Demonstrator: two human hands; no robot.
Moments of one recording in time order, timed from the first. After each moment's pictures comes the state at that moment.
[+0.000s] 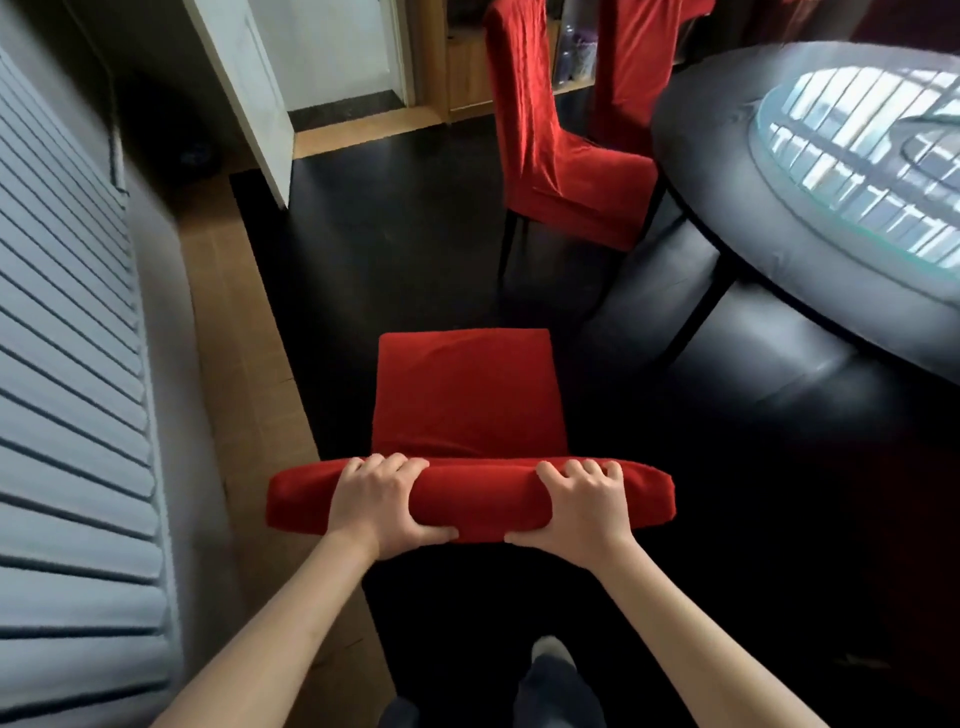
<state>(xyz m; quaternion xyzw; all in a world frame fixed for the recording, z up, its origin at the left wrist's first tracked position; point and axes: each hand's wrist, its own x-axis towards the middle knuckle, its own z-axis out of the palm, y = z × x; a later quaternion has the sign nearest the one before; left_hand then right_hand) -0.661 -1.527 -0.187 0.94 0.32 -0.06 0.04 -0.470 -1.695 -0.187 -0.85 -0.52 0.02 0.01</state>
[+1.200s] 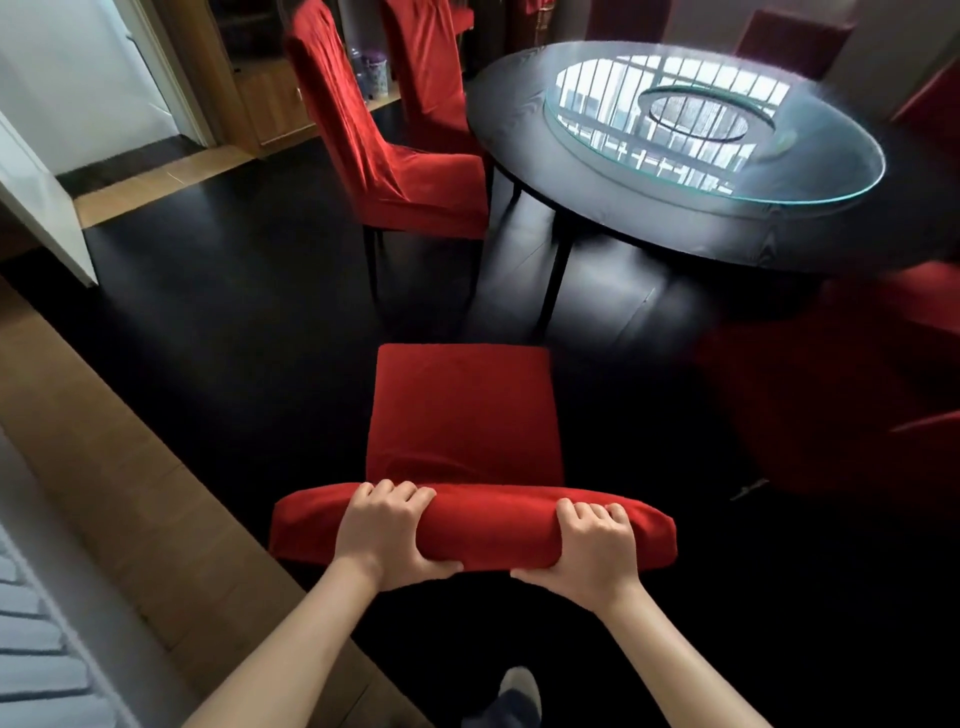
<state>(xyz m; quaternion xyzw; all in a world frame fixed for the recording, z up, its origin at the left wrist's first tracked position) -0.701 -1.536 -0.175 0.99 0.09 -0.08 0.04 -0.614 -1.767 -0.184 -0.96 -0.27 -0.01 0.04</state>
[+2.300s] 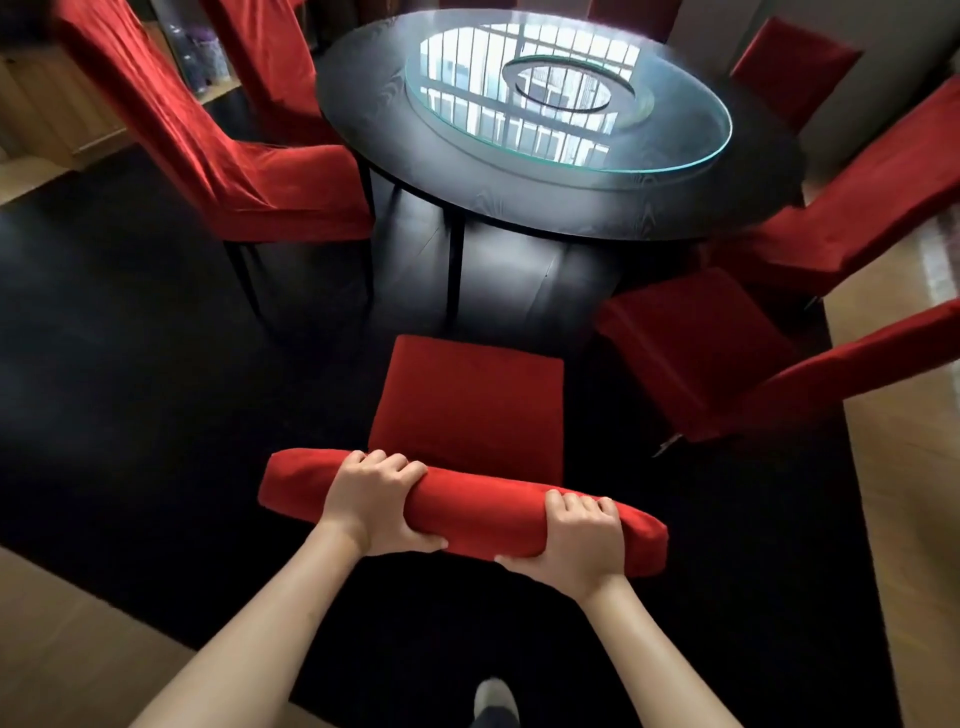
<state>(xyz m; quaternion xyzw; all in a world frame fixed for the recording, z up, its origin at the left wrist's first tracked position) -0.549 -1.548 -0.177 0.99 -0.10 -0.06 0.00 -0.545 -1.798 -0.193 -0.99 -0.14 -0.02 0.02</state>
